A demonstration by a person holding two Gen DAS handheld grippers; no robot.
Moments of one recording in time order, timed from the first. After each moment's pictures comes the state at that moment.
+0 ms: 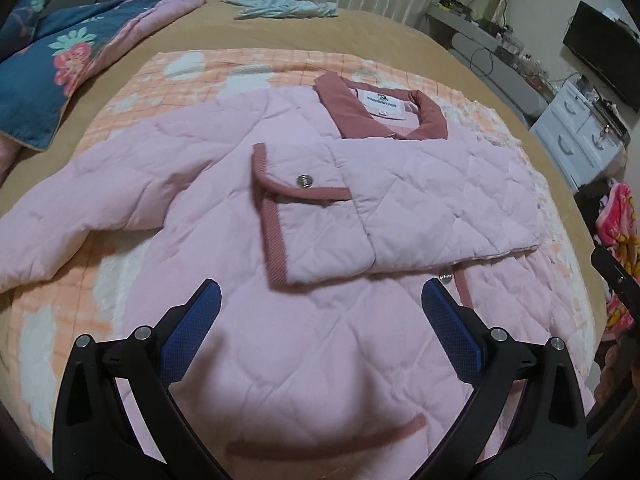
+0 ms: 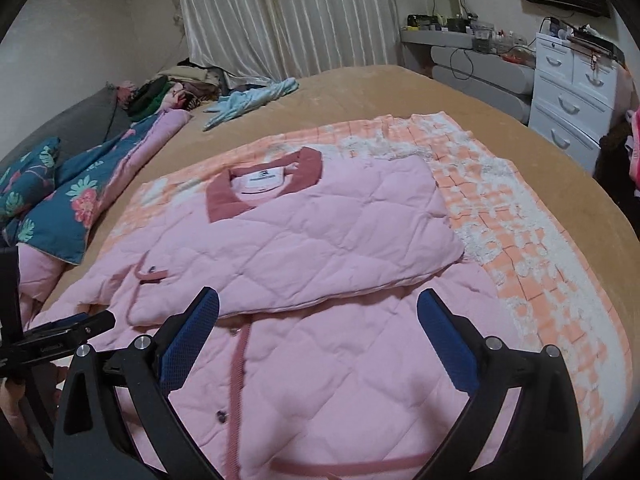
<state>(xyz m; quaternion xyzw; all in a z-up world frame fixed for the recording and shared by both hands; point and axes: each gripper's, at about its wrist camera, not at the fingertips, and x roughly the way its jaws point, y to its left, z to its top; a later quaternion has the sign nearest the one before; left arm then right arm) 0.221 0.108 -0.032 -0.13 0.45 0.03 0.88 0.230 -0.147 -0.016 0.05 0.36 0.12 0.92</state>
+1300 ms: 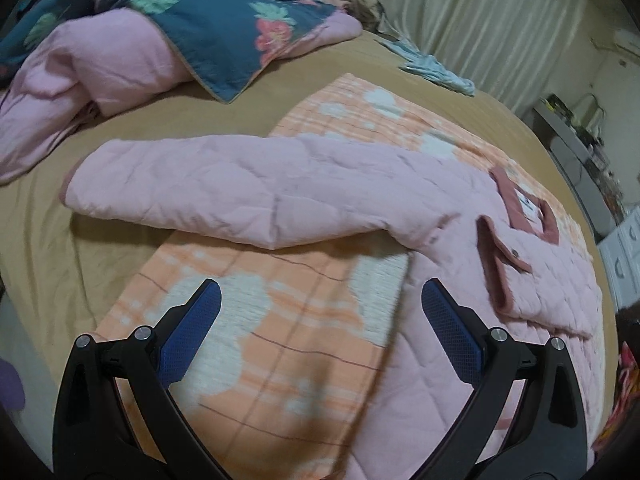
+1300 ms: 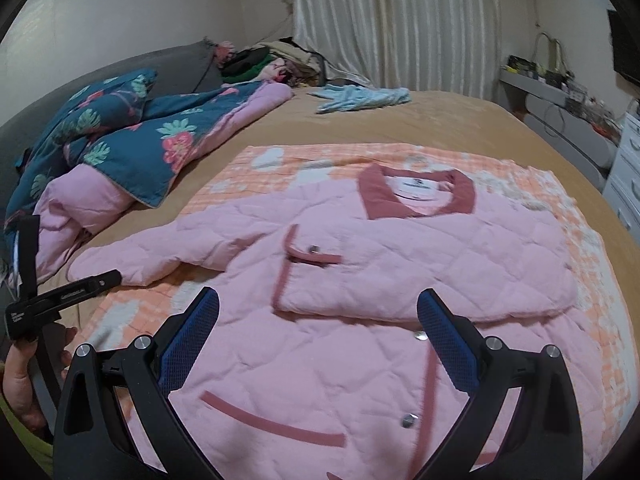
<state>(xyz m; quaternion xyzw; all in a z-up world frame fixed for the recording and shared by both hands) 0.103 0.300 -0.035 -0.24 0.38 0.22 0.86 0.172 0.043 0.007 -0.05 0.33 0.26 0.91</state>
